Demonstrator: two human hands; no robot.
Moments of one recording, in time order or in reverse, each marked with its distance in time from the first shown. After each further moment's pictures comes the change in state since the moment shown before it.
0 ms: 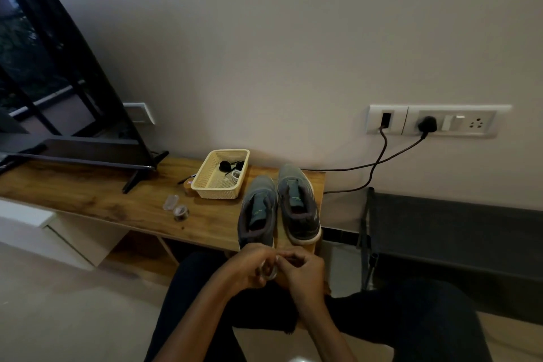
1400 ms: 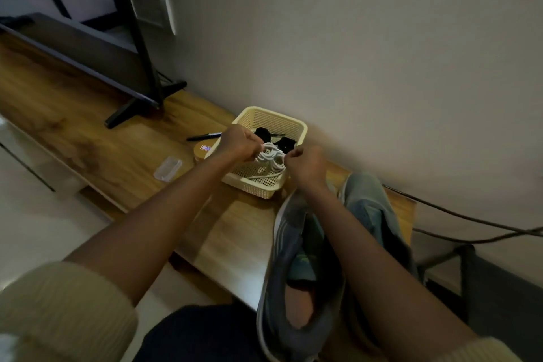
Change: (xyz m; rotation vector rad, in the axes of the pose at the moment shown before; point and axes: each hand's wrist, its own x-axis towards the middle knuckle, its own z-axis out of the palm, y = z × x) left_hand 0.286 0.095 -0.207 0.091 0.559 0.349; right_hand 0.316 0.039 0.192 -0.699 -0.143 -0.079
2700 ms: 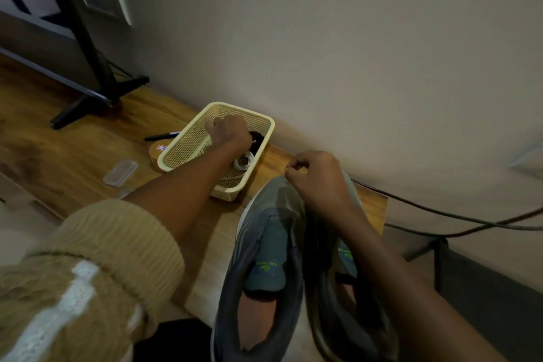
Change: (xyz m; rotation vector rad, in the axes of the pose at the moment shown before) left_hand 0.050 0.020 0.075 0.840 0.228 0.064; right_hand -0.028 0.025 -0.087 -0.199 -0.083 -0.262
